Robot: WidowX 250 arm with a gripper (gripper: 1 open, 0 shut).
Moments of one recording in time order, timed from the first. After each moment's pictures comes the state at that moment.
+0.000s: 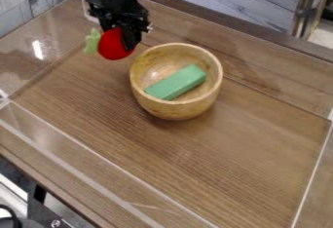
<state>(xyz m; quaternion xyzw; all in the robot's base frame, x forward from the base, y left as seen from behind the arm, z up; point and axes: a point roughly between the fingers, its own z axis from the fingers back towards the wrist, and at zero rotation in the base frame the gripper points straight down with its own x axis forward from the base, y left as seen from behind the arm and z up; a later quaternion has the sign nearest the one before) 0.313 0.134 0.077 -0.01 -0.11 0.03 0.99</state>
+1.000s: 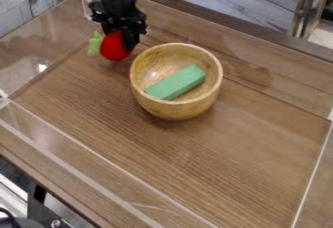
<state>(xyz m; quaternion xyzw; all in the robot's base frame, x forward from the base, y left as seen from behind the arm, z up) 0.341 0.161 0.047 -0.02 -0.10 0.04 0.99</state>
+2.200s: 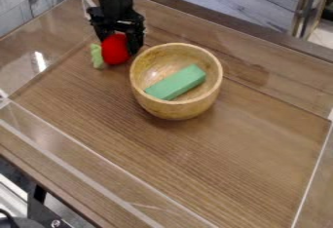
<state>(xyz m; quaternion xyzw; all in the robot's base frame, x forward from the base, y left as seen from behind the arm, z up) 0.346 0.170 0.037 -0.03 -0.08 0.07 0.99</state>
